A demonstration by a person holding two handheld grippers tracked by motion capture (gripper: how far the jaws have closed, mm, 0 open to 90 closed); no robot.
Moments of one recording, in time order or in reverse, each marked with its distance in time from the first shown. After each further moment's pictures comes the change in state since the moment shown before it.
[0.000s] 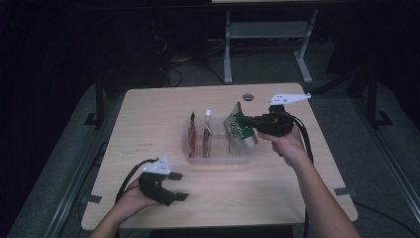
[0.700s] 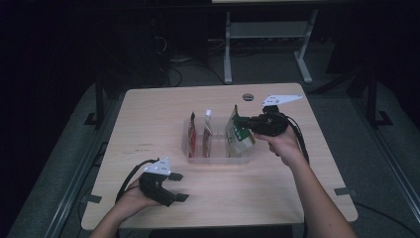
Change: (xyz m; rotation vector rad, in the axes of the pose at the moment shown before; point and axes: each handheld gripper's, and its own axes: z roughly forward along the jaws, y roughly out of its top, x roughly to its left) left arm 0.001 -0.001 0.002 0.012 -0.011 0.001; right arm -0.006 -0.004 0.016 0.046 -0.044 0.001
